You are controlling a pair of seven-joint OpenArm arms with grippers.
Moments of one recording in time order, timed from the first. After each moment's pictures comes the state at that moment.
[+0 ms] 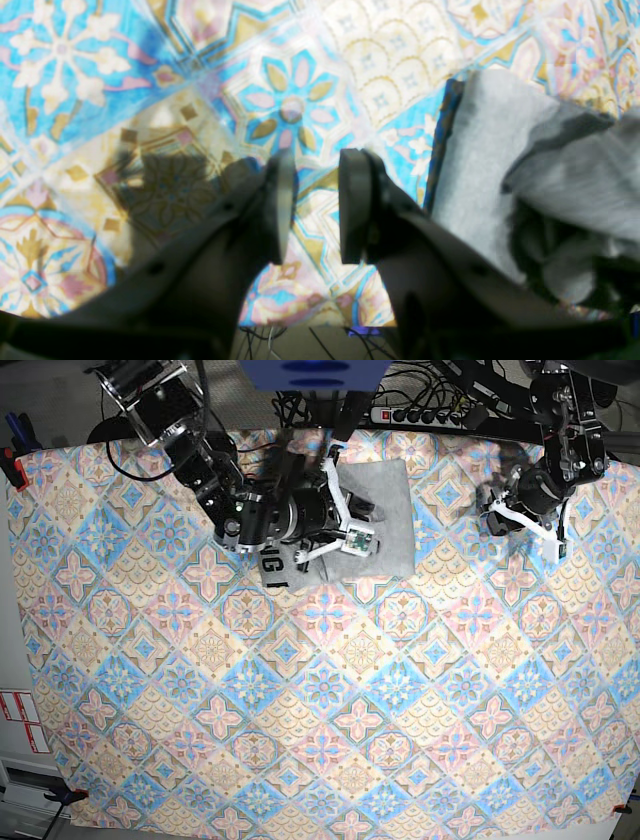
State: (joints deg) left arm 24.8 -16.6 -20.4 102.8 -40.0 -4.7 53.4; right arm 0.8 9.6 -33.6 94.2 20.1 41.4 -52.3
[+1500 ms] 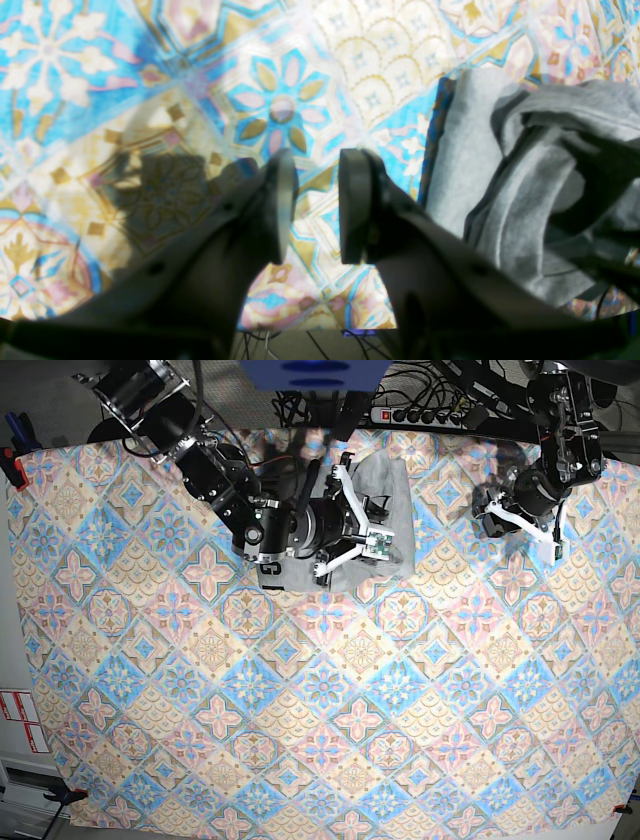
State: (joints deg) left arm 24.2 -16.2 -19.9 102.8 -40.0 -4.7 53.5; right arm 4.8 9.4 -40.3 93.5 16.6 41.1 -50.9
